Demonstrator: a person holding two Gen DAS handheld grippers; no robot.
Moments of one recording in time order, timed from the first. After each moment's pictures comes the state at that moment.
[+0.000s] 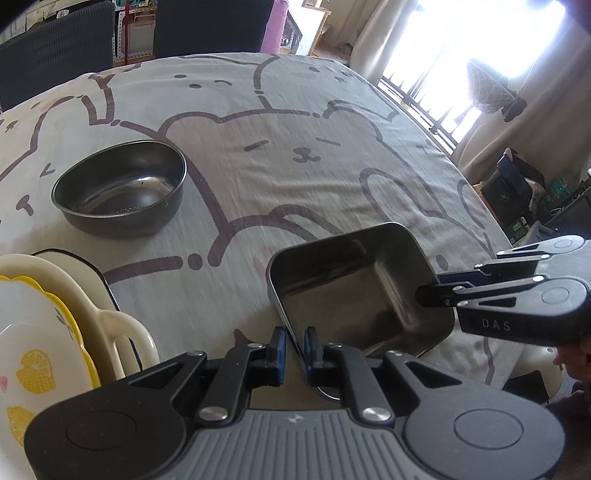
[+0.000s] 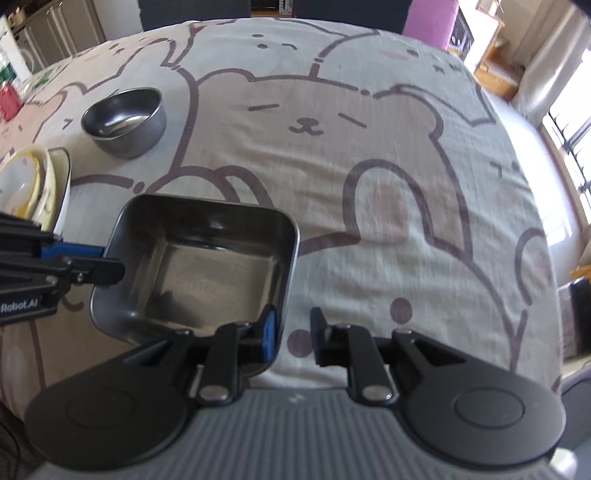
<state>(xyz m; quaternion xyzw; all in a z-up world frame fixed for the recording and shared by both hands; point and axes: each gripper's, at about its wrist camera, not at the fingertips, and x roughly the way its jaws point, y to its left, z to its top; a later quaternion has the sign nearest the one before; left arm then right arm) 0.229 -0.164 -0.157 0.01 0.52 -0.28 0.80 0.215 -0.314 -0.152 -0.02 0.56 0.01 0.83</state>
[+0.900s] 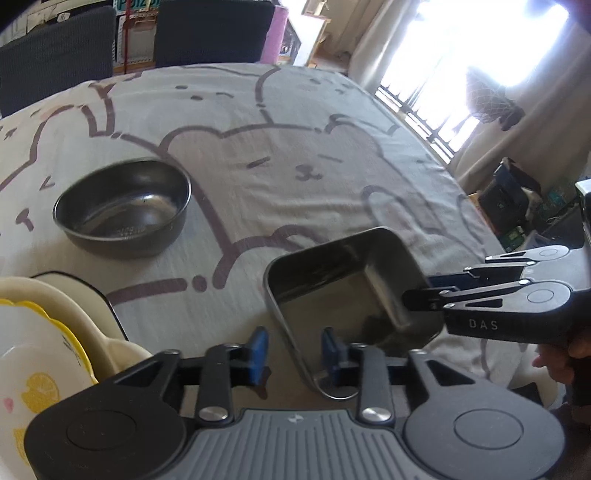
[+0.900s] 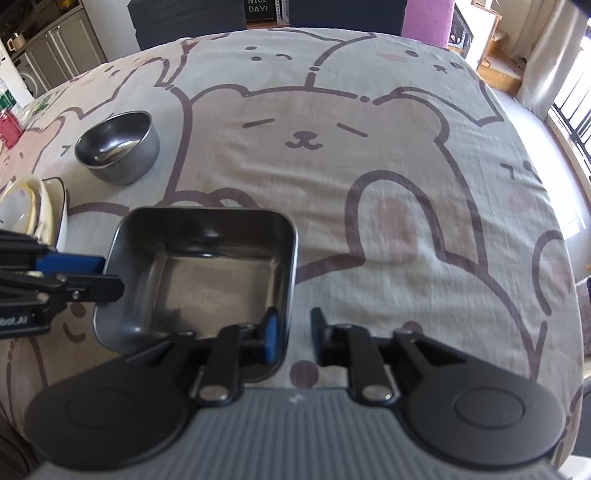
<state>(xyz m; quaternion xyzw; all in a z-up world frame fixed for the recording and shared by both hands) 0.239 -0.161 -0.149 0.00 0.51 -0.29 0.81 0.232 -0.326 -0.160 0.01 0.55 0.02 0.84</state>
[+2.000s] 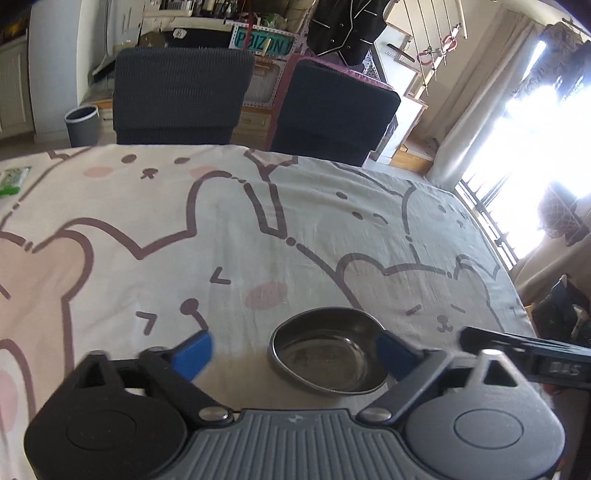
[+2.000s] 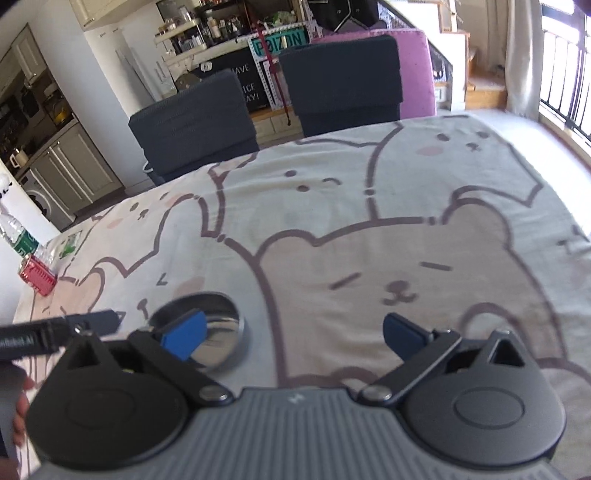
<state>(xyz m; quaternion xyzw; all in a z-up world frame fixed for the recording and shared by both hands) 0.342 -0.034 -0.107 -0.09 0.46 -0.15 0.87 0.324 -0.260 -0.106 0.14 0.43 0.01 0.89</state>
